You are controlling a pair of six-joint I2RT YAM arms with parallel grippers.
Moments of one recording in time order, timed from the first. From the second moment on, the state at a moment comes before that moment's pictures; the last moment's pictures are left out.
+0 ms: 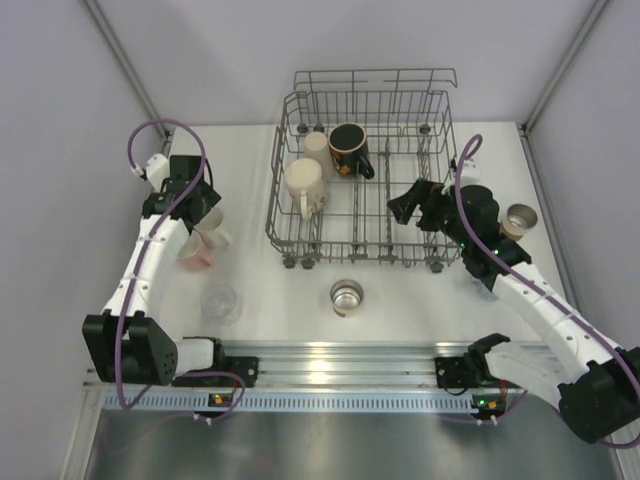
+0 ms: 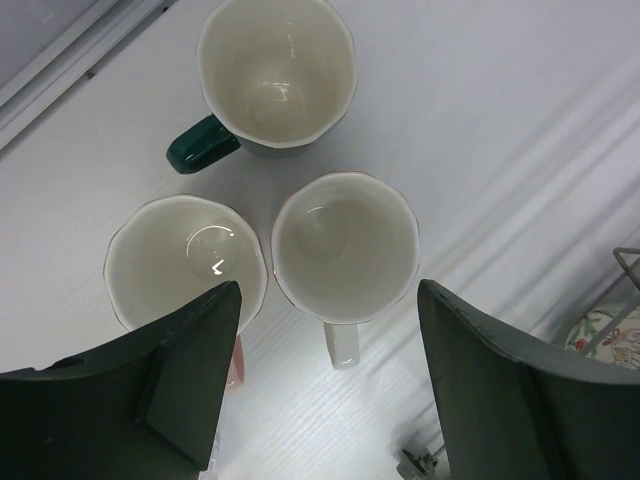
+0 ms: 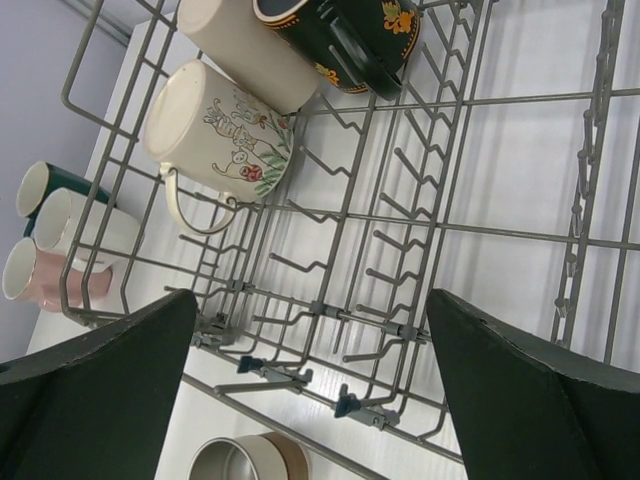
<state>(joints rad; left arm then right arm) -0.05 1.28 1.17 -0.74 -0.49 -0.77 0.42 0.99 0.78 -0.10 -0.04 0.54</state>
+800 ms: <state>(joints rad) -0.04 1.52 1.27 -0.76 -0.30 -0.57 0.42 0.98 0.78 -0.10 -0.05 0.53</state>
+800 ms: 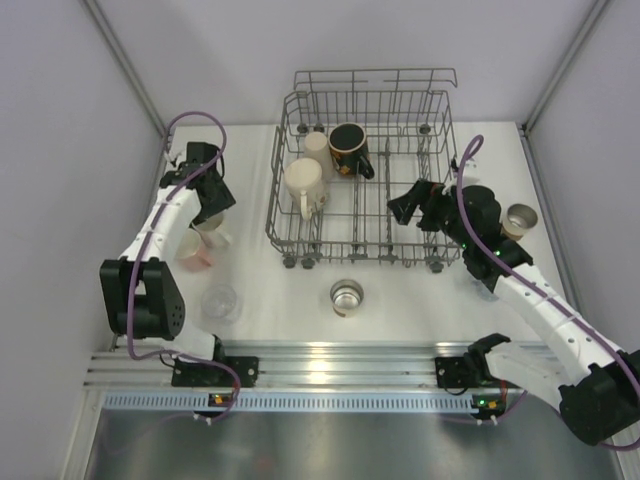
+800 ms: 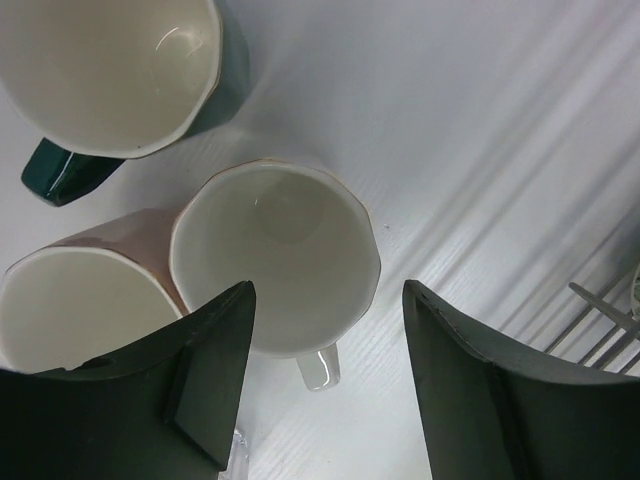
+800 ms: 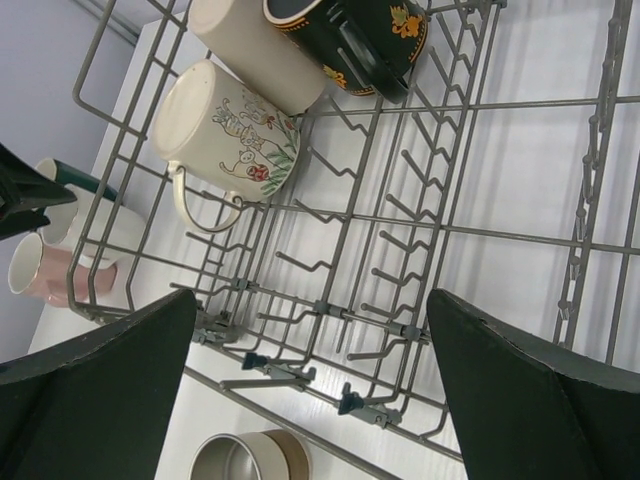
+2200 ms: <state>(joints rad) -0.04 1.77 1.48 -0.76 -0.20 -0.60 0.42 0.97 0.77 -0.10 -0.06 0.52</state>
